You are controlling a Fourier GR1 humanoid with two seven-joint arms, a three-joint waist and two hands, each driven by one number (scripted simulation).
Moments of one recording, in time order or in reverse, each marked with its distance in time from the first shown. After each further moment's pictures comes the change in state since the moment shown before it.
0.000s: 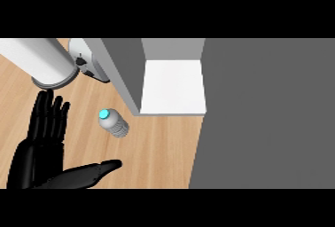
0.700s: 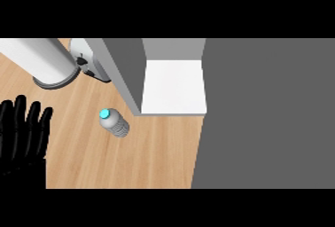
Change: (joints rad) left arm 0.049 -0.014 -0.061 -0.207 0.006 0.018 0.040; right arm 0.039 -0.013 -0.119 0.011 -0.035 0.086 -0.074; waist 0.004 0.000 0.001
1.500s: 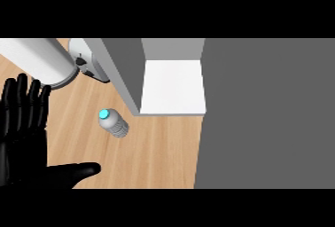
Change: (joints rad) left arm -0.135 0.013 0.198 0.209 0.084 -0.172 -0.220; right arm -0.078 -0.051 -0.186 0.206 -0.060 0.013 -0.190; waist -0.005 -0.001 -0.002
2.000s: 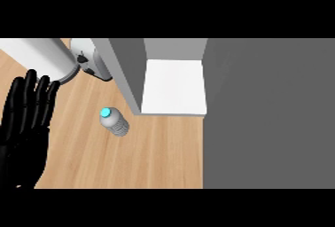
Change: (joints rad) left arm -0.028 0.048 -0.016 -0.011 0.016 -0.159 -0.078; right arm -0.174 0.001 -0.109 0.163 0.036 -0.074 -0.074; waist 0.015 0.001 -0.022
